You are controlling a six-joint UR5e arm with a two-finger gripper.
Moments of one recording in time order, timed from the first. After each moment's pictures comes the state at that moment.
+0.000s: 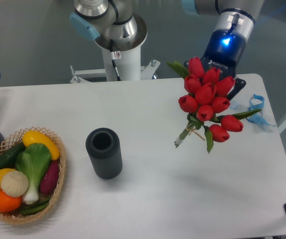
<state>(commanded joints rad) 2.91 -1.68 -1.76 -0.79 0.47 1.06</state>
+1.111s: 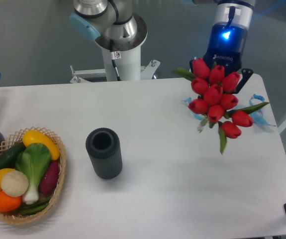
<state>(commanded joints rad) 2.85 -1.60 -1.77 -0.79 1.00 1.10</state>
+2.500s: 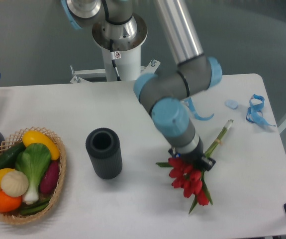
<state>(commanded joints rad) 2.45 -2.20 -1.55 -0.79 1.92 1.19</state>
